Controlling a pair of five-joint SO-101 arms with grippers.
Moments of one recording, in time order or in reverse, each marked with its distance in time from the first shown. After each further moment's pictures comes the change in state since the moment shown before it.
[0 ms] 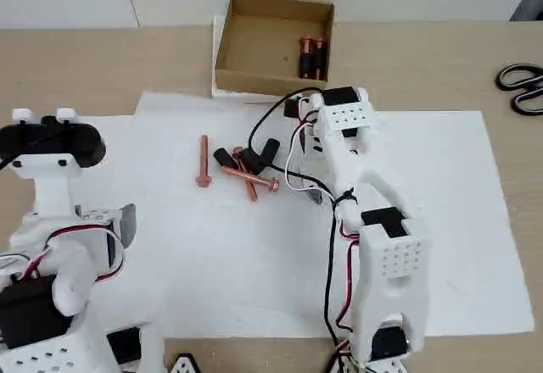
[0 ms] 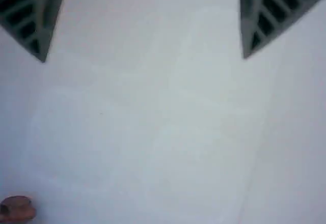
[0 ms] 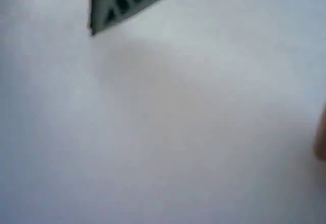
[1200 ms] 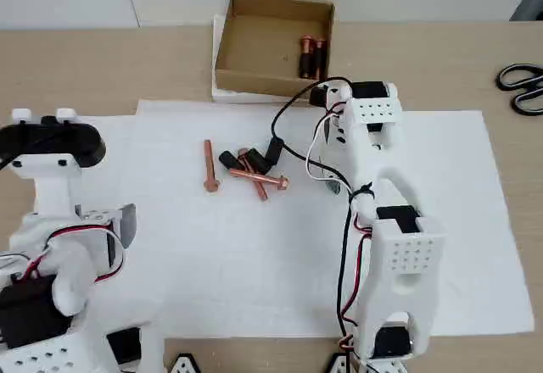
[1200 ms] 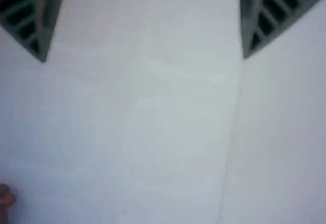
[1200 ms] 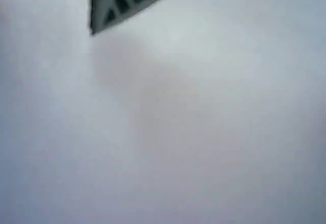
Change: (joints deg) left arm 0.0 0.0 0.0 0.0 0.0; right arm 5.6 0.2 -2.9 -0.4 1.8
